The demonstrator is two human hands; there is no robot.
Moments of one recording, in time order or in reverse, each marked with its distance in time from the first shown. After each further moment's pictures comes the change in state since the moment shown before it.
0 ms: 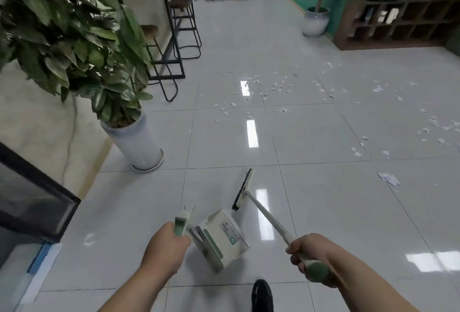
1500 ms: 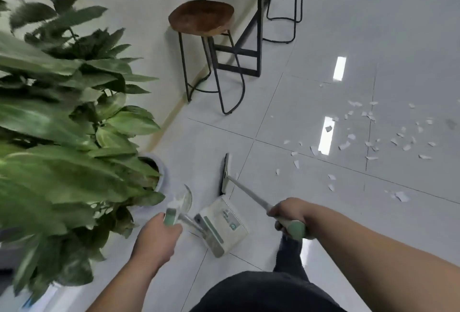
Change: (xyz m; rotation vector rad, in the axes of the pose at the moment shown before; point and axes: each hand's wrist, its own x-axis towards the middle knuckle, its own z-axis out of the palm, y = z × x) left_hand 0.750 0.400 -0.132 -0.107 0.254 -0.482; right_hand 0.479 -0.933 0.132 -0.576 -0.319 -0.002
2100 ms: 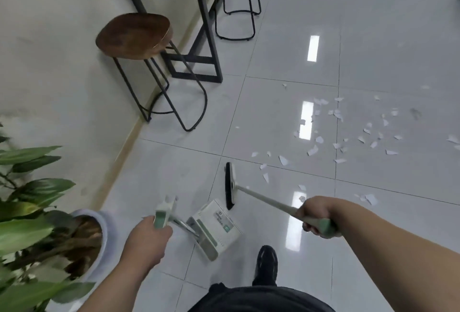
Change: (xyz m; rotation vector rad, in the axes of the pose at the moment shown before) left_hand 0.068 0.259 0.107 0.148 -0.055 0.037; right_hand 0.034 -0.071 -0.303 -0.027 0.049 0.185
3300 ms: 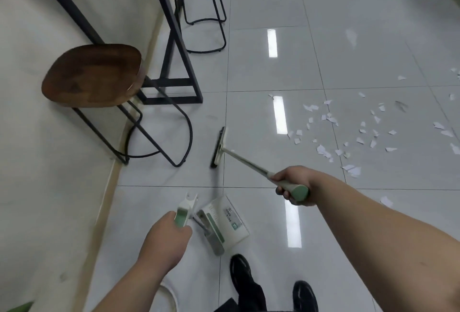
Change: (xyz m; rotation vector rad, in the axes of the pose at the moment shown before) left_hand 0.250 0.158 -0.081 0.179 -0.186 0.246; right_hand 0.096 -0.296 0.006 0.477 -0.011 -0.084
